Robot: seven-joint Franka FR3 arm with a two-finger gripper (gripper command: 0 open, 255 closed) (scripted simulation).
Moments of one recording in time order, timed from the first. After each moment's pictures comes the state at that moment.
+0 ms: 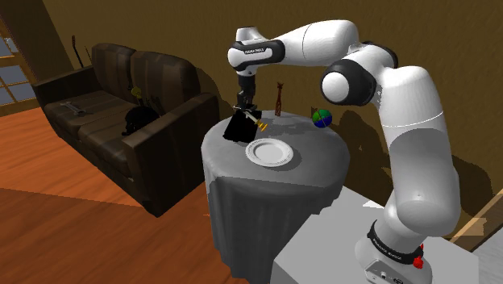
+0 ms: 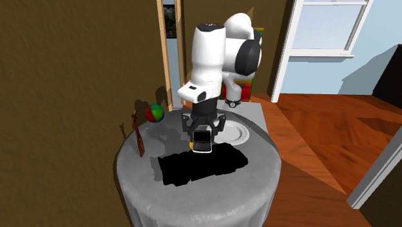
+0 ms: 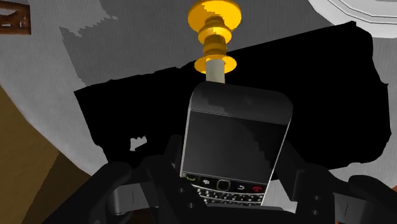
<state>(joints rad) 0.07 0.55 -0.26 -1.26 0.10 1.84 -0.48</state>
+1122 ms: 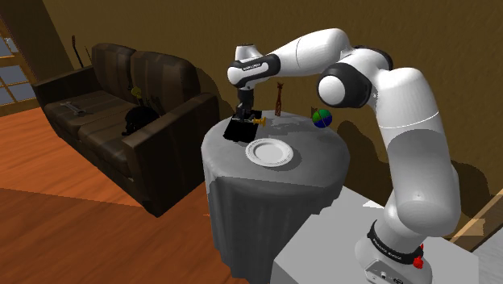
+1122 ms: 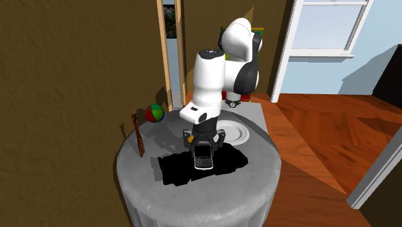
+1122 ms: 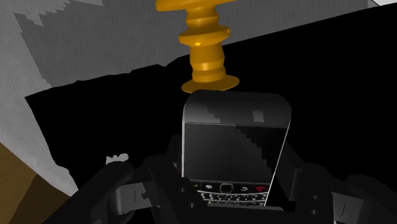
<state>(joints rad) 0.08 0.58 -0.26 -1.37 0.11 2.00 -0.48</state>
